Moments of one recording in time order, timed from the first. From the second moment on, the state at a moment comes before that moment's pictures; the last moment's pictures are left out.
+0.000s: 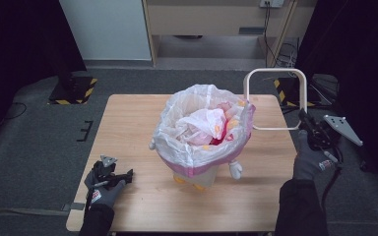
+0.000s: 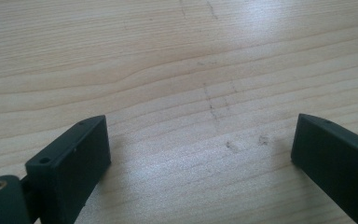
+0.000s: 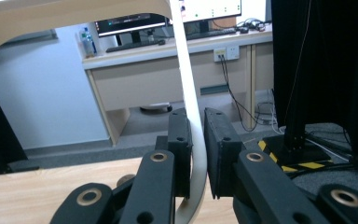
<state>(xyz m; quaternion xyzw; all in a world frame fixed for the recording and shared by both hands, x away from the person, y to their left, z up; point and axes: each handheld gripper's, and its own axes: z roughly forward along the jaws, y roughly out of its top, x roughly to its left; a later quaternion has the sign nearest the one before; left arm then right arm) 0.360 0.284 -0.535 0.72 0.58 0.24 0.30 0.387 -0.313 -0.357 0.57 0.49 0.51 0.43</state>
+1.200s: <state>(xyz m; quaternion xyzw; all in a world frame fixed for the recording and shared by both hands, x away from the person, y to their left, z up) 0.360 0.283 -0.535 0.72 0.58 0.24 0.30 0.371 -0.313 -0.305 0.51 0.45 0.55 0.48</state>
